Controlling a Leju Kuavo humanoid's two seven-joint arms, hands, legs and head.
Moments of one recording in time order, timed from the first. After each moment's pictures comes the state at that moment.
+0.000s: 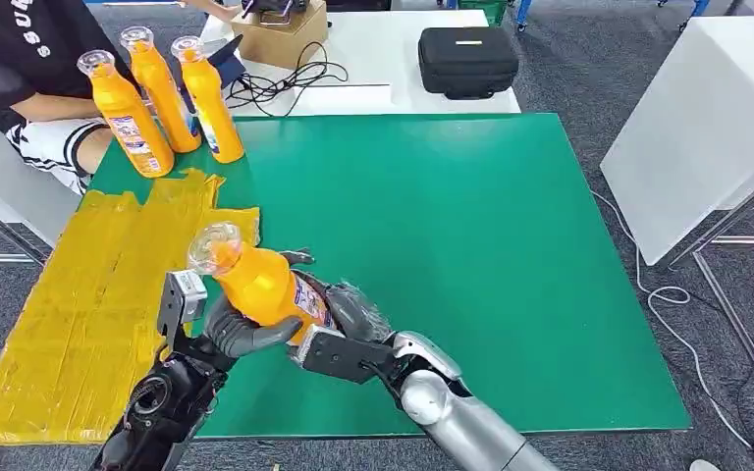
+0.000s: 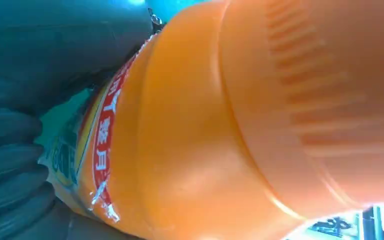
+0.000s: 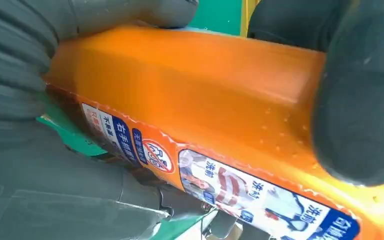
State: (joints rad) left arm -0.11 0.02 -0.33 -1.57 0.15 -0.38 -0.18; right arm -0.41 0.16 0.81 -1.15 0.36 0.03 -0.17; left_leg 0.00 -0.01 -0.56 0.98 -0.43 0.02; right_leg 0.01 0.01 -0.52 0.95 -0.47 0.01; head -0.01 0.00
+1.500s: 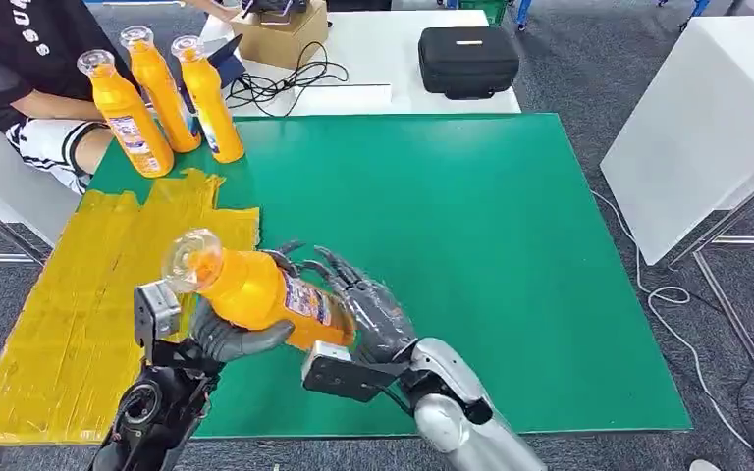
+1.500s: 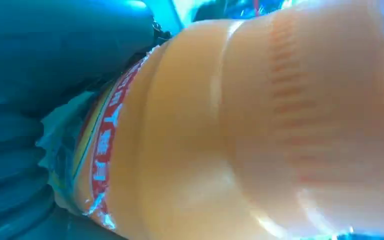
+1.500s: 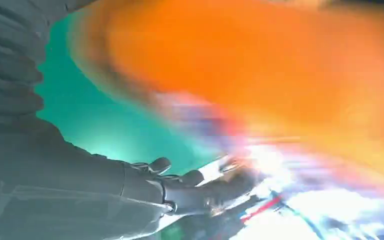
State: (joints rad) left arm -0.07 0.00 -0.26 -1.69 0.10 -0.33 -0.25; right arm -0.26 0.09 0.70 -1.41 0.64 -0.10 -0.06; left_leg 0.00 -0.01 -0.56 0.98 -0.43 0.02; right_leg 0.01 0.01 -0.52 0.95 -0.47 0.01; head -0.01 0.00
